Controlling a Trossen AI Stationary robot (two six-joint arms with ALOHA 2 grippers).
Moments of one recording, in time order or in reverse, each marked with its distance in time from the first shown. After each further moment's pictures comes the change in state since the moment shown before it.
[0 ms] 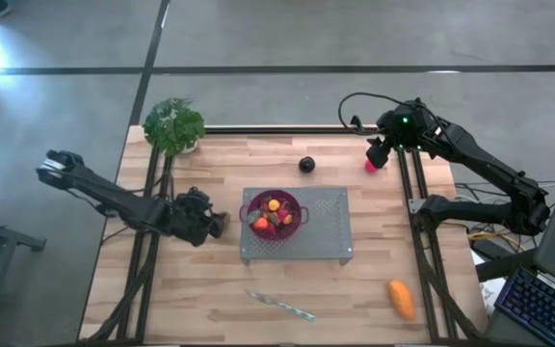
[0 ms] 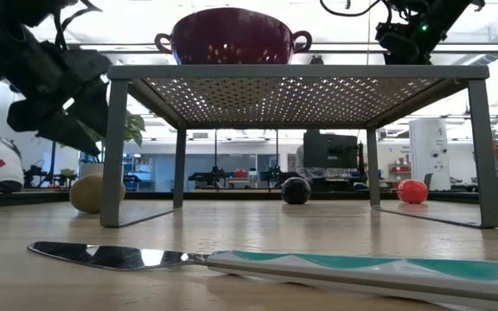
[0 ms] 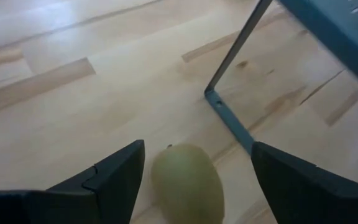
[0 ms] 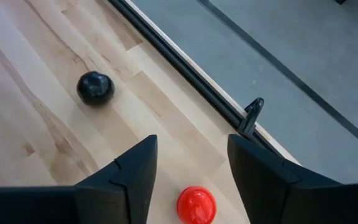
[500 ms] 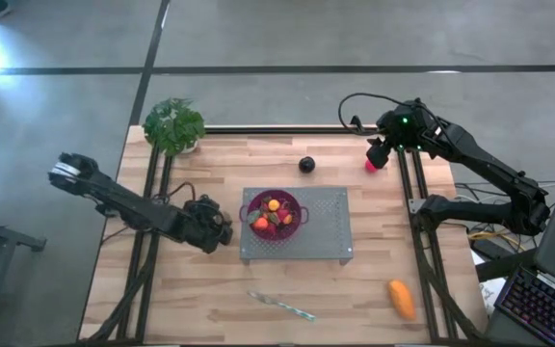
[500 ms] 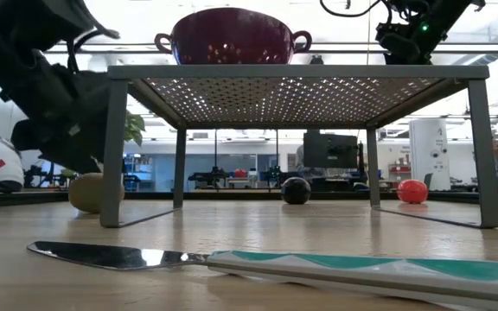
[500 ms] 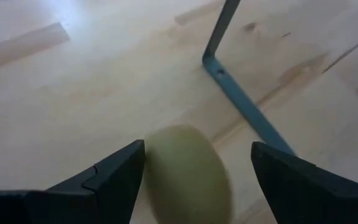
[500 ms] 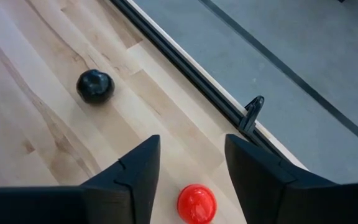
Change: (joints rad) left arm 0.000 0.210 0.004 0.129 0.052 -0.006; right arm 0.000 0.000 0.000 -0.006 0.000 0.001
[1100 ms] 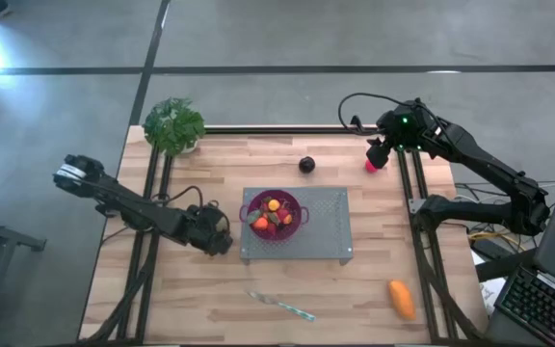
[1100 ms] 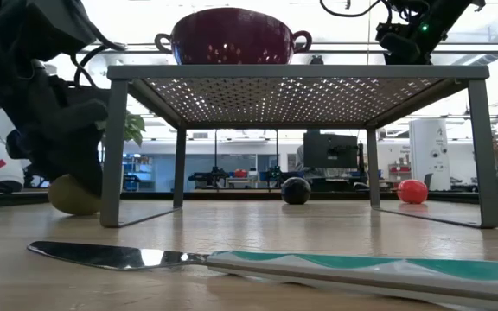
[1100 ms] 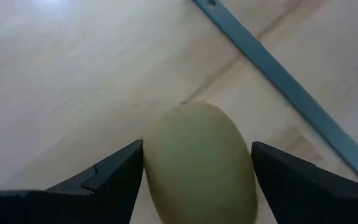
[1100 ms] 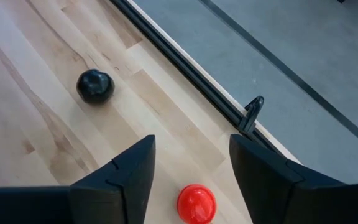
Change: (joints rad) left arm -0.001 0.068 0.006 0.004 0.172 0.078; right arm 0.000 0.000 0.000 0.000 0.000 -0.002
